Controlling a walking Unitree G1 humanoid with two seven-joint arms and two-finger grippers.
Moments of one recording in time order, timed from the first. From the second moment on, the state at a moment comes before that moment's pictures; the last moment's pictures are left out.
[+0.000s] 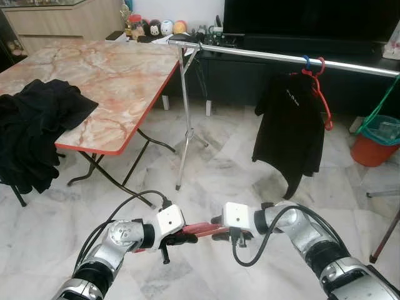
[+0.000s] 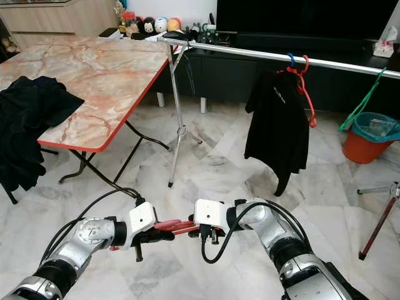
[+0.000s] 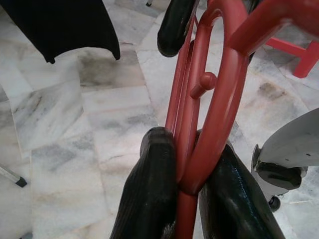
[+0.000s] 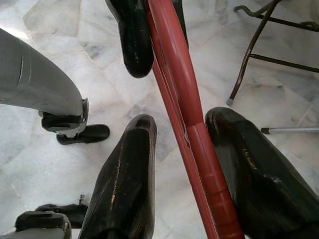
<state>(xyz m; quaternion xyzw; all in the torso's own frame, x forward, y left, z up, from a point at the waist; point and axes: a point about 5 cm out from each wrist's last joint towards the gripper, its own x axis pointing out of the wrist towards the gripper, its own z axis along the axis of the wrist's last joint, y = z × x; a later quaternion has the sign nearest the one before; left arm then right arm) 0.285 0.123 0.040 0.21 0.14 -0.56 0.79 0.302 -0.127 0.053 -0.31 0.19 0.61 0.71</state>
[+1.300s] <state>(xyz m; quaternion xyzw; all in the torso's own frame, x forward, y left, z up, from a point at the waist) 0.161 0.234 -0.083 0.19 0.49 -0.11 0.84 0.223 -0.178 -0.062 -0.07 0.42 0.11 0.90</state>
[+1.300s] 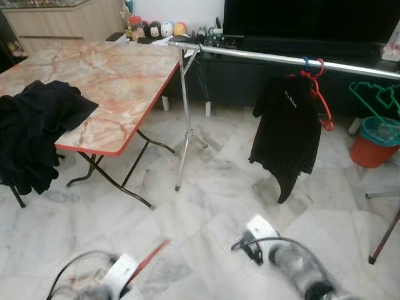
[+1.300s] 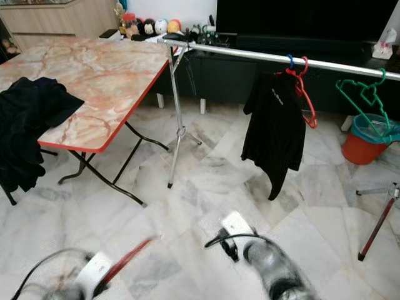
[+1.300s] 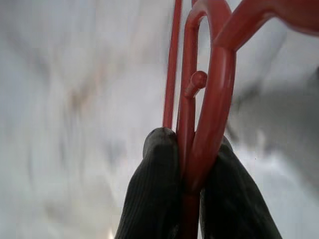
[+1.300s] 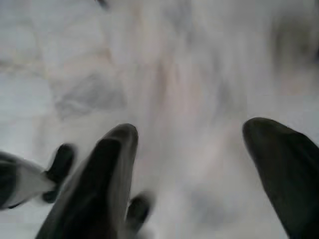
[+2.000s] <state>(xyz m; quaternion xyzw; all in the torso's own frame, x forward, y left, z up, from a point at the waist) 0.168 0.232 -0.082 0.04 0.48 0.04 0.88 0.160 -0.185 -0.096 0.02 0.50 -0.05 0.86</state>
